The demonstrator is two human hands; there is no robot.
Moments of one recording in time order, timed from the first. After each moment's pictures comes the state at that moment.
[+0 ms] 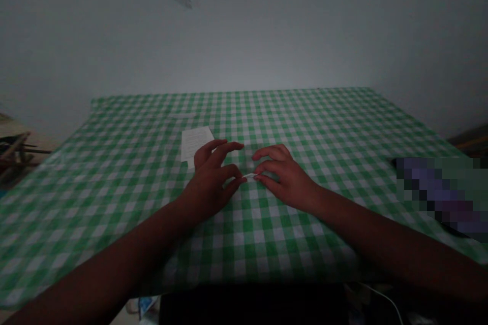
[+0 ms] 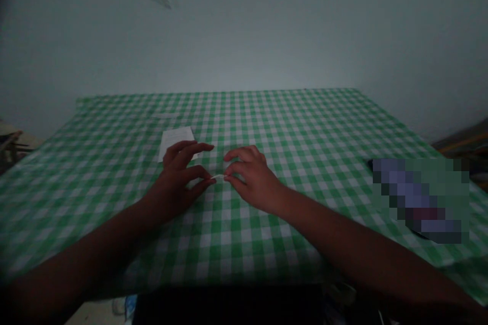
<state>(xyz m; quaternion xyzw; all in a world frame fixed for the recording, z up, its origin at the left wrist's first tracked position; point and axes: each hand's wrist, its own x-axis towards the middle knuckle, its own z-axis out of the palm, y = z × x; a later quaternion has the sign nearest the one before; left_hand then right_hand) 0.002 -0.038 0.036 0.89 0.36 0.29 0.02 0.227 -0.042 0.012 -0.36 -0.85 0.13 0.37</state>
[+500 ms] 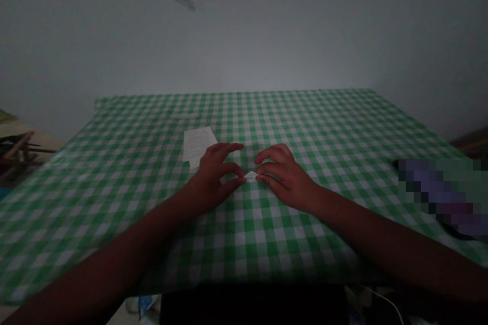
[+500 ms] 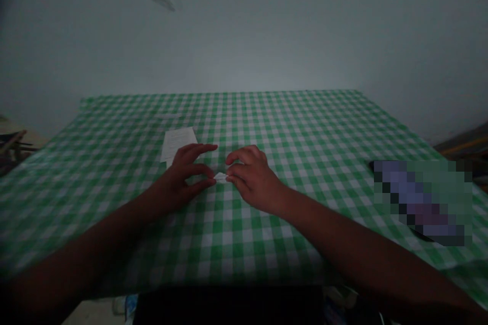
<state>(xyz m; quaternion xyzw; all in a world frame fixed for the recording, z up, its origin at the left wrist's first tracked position) -0.007 -0.027 0.031 0.89 0.35 0.27 0.13 0.228 -0.042 0.016 -0.33 -0.86 0.11 0.37</state>
